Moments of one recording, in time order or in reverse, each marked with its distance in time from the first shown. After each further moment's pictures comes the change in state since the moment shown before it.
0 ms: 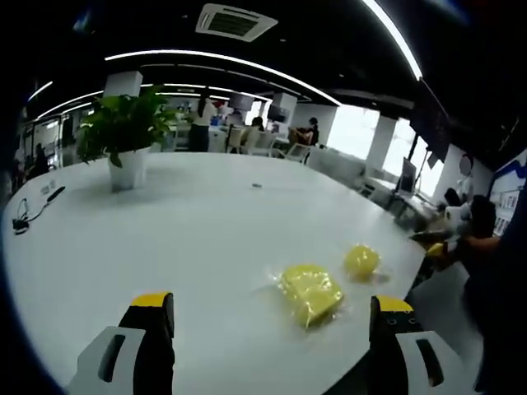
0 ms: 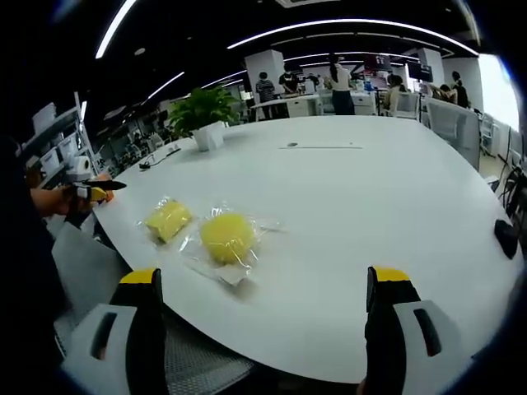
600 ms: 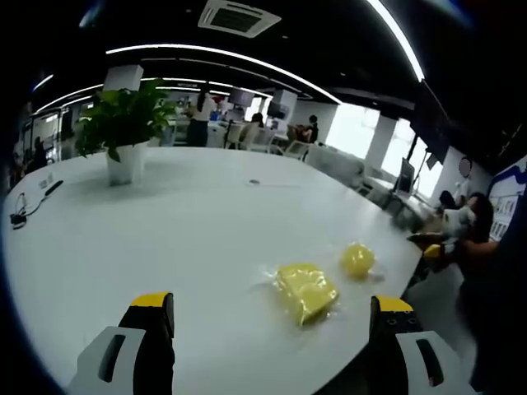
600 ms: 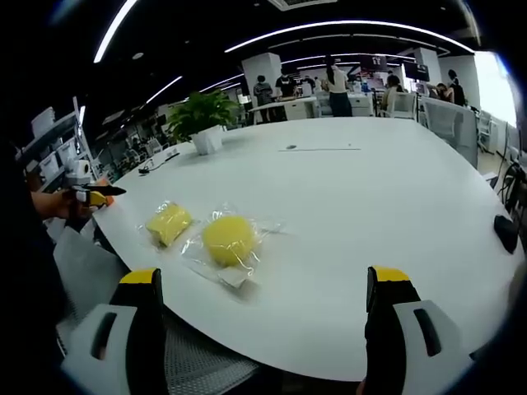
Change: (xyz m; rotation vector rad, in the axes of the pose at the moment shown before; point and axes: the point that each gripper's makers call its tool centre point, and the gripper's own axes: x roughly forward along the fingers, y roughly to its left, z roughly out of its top) left arm -0.001 -0.003 0.000 -0.022 0.023 -0.018; right arm -0.002 0.002 0.002 0.019 -0.022 -0.005
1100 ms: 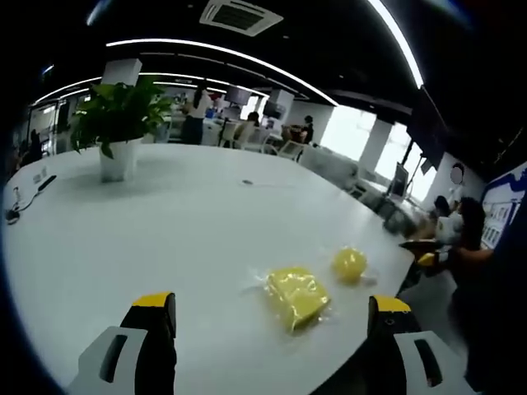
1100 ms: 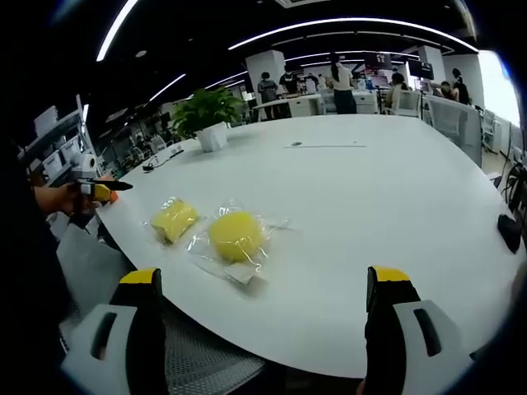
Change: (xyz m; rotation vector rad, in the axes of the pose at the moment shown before) left arm 0.003 -0.008 0.007 -0.016 0.007 -0.048; right arm 0.001 0.008 -0.005 -0.004 0.017 0.023
